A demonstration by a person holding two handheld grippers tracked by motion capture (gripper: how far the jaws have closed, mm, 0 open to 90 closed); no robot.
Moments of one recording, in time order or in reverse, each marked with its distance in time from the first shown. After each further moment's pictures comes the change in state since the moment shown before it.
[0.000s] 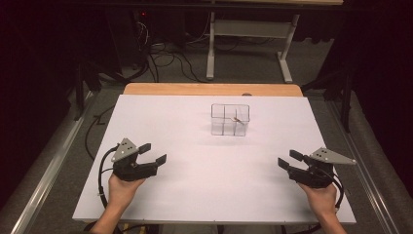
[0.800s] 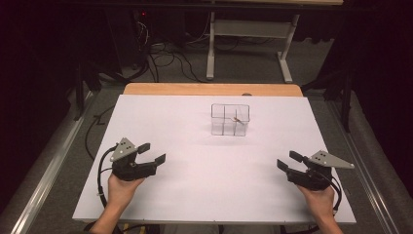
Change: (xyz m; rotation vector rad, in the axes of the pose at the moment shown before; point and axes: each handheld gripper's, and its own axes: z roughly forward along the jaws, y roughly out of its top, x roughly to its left) left arm 0.002 0.000 -0.001 -0.003 0.000 -0.008; right arm 0.001 -0.010 0.003 -0.038 -0.008 -0.019
